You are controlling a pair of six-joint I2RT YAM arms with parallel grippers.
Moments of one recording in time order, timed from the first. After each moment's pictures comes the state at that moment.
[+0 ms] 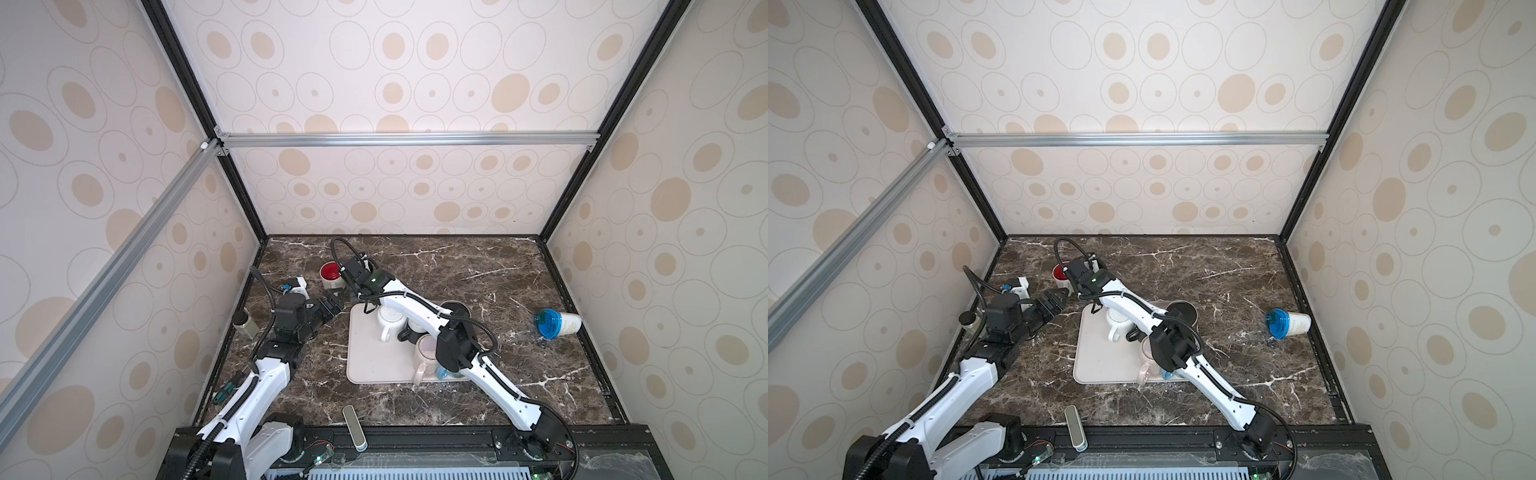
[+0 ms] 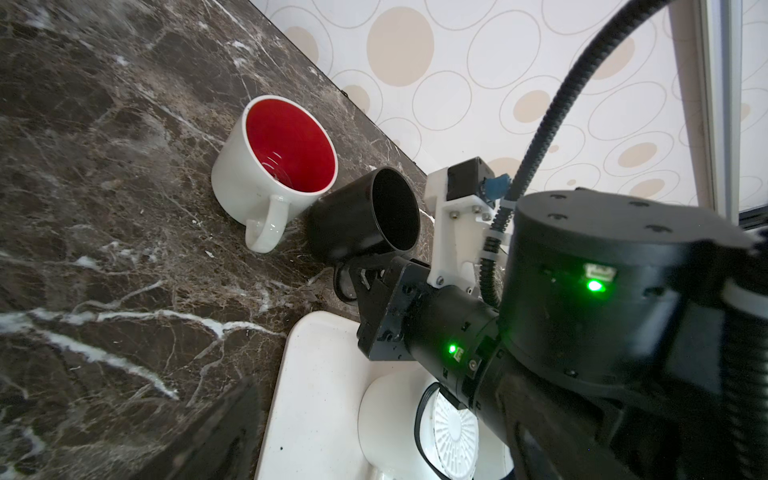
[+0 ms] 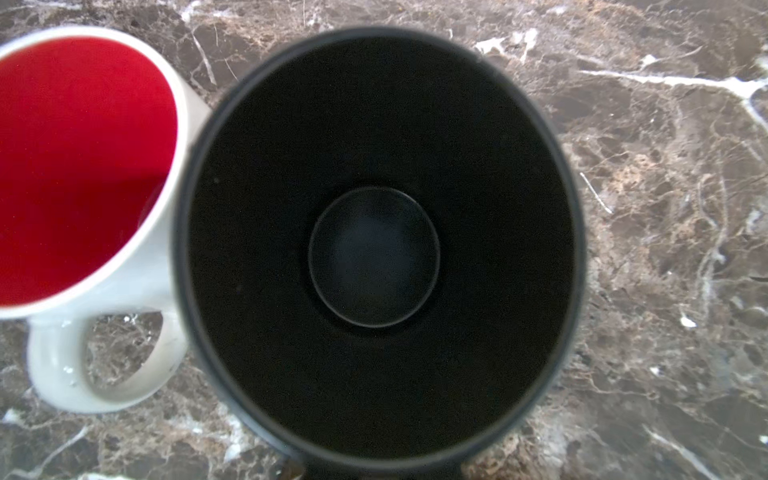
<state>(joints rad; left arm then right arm) -0.14 1.00 0.52 0.07 0.19 -0.80 0.89 2.74 2.68 -0.91 0.39 0.59</state>
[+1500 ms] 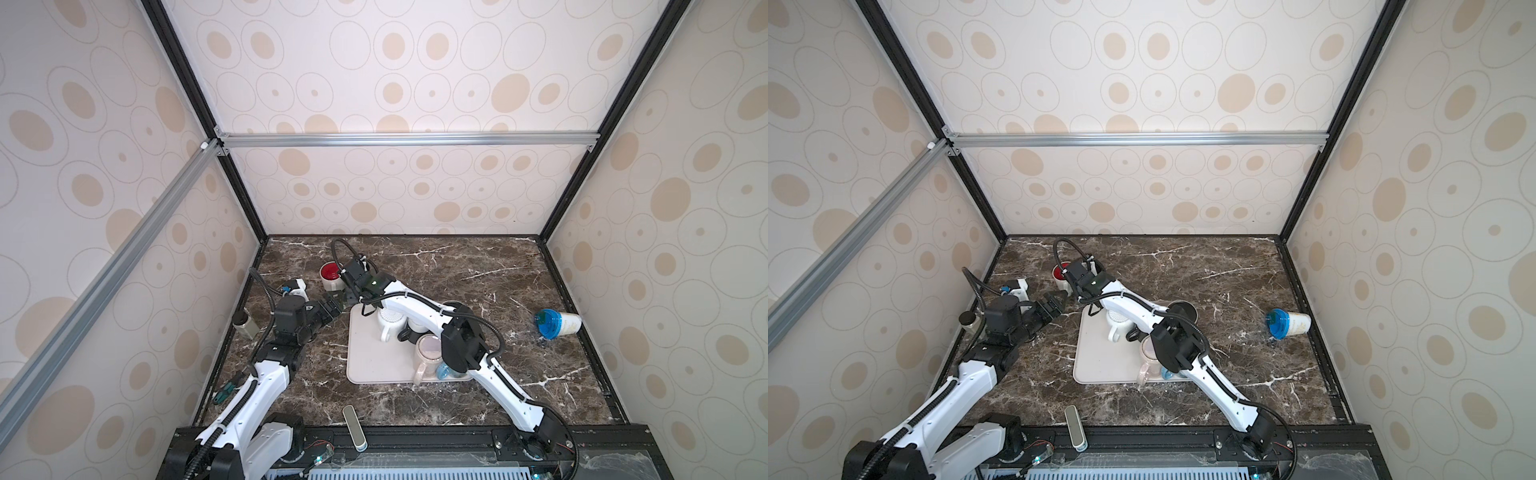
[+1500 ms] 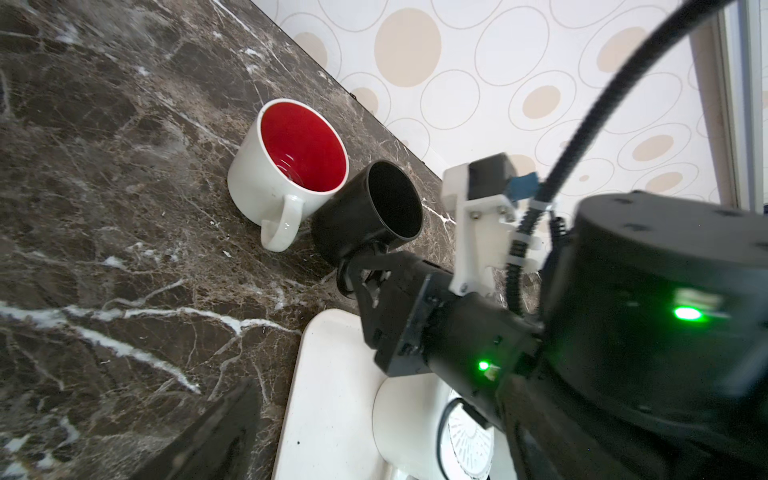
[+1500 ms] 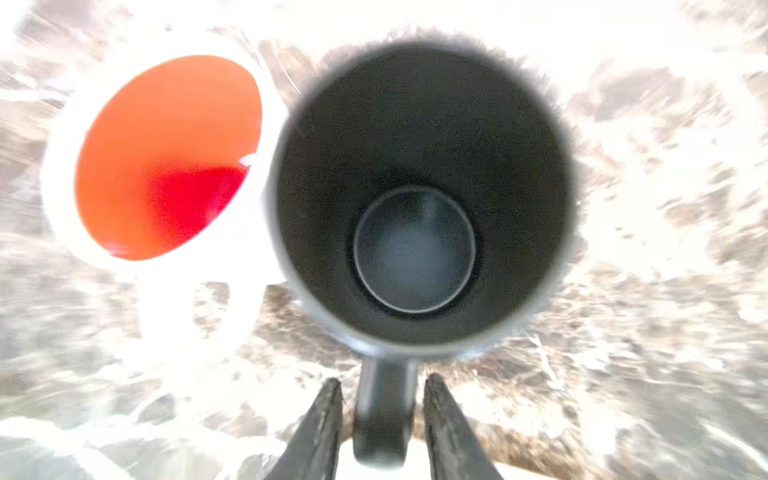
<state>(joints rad) -0.14 0.98 0.51 0.05 0.16 -0.77 0.90 2.56 2.41 -0.74 0.33 0.60</state>
